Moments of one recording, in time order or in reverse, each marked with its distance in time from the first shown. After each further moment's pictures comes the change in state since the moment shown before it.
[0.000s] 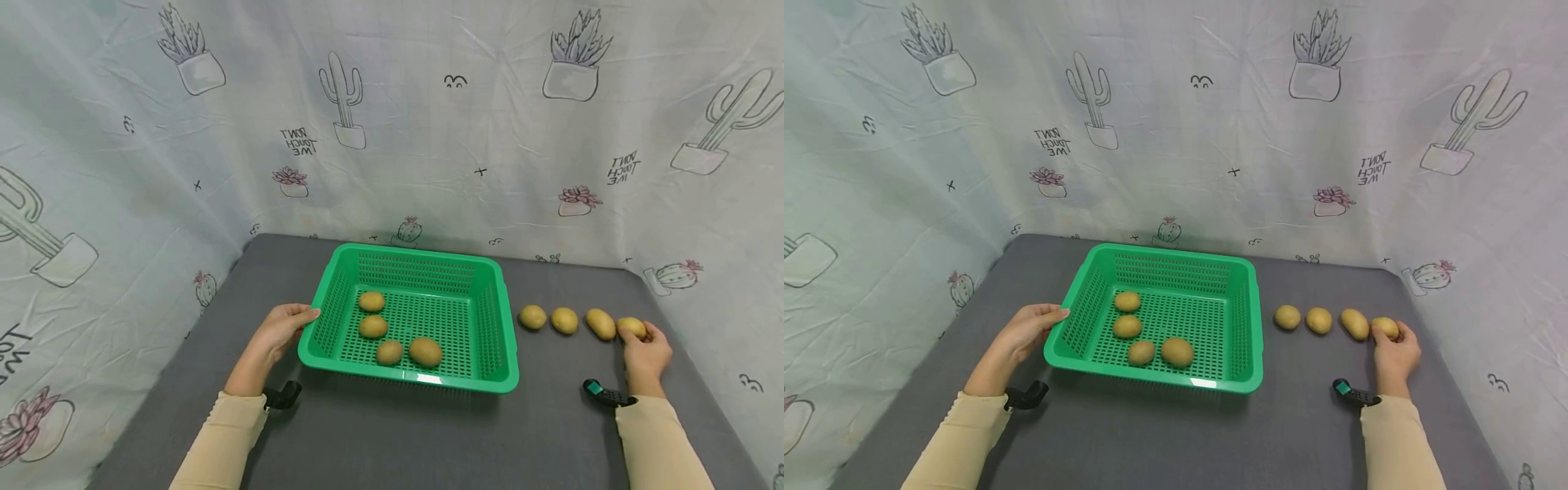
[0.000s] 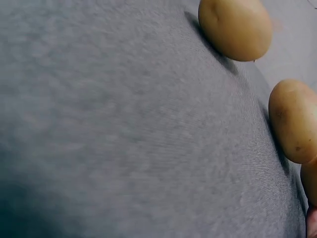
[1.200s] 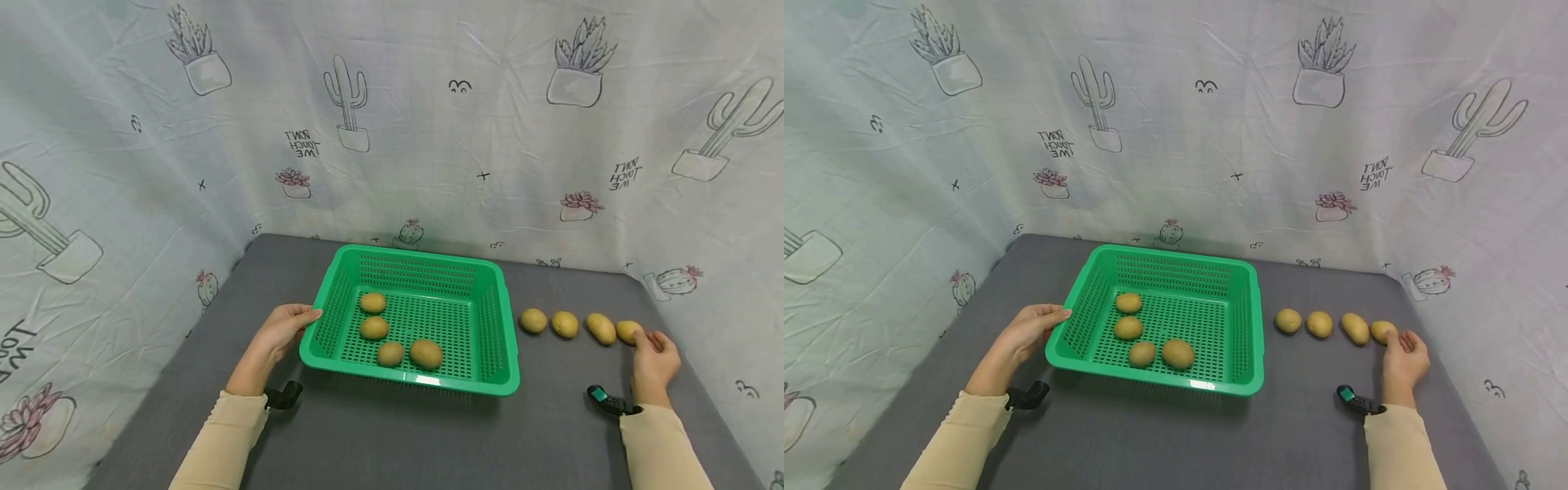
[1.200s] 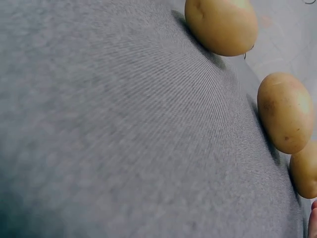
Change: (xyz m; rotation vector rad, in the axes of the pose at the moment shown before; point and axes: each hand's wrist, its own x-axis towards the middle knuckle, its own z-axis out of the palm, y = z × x) left_hand 0.002 -0.002 0.001 -0.020 0.015 0.013; right_hand -0.004 -0.004 -0.007 0.387 0.061 0.061
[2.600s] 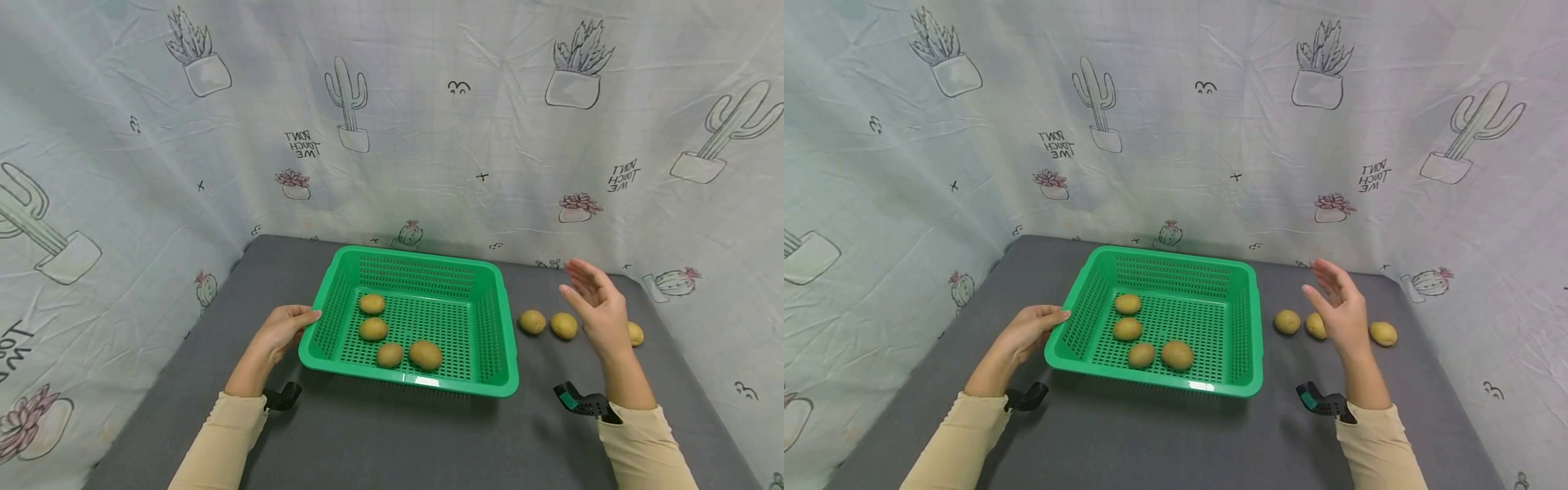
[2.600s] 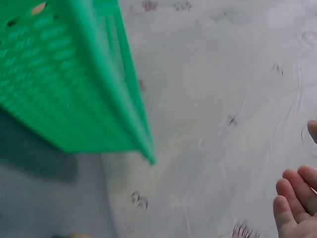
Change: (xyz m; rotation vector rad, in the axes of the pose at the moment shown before) left_hand 0.000 0.000 0.000 0.000 -0.006 0.006; right_hand -0.117 -0.103 0.076 0.041 -0.863 -0.708
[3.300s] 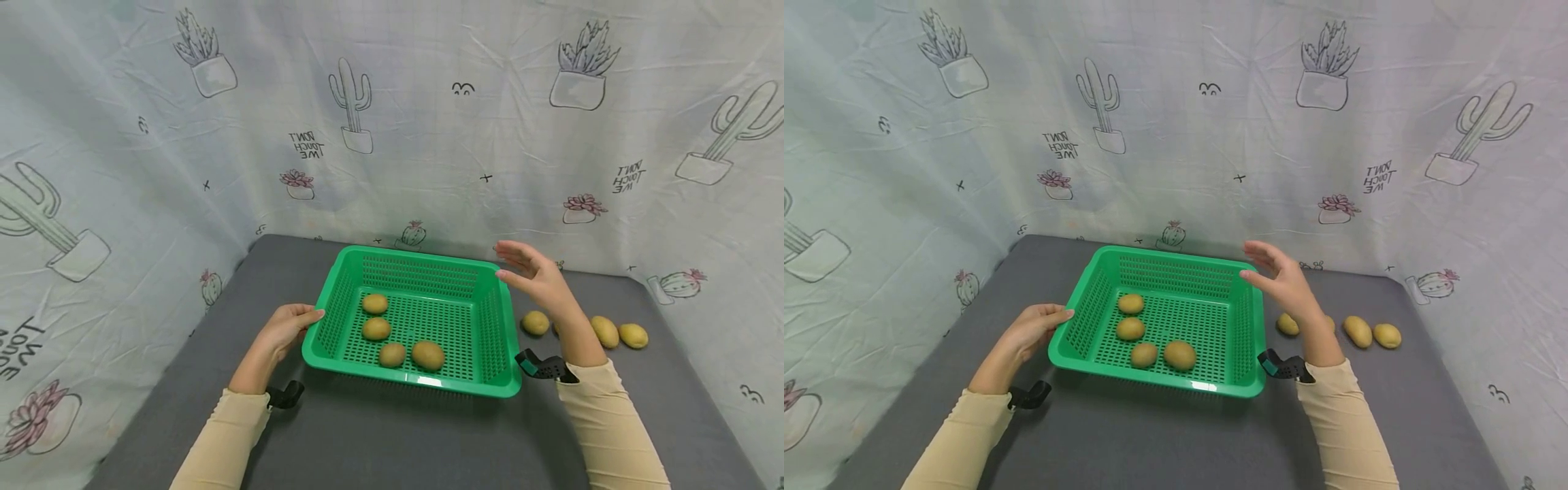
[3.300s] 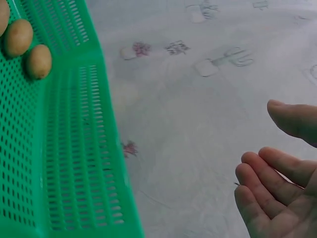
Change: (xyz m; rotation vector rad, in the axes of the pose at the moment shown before) left_hand -0.001 0.001 0.001 0.004 0.002 0.000; right_hand 0.047 -0.008 0.061 -0.088 -0.420 0.100
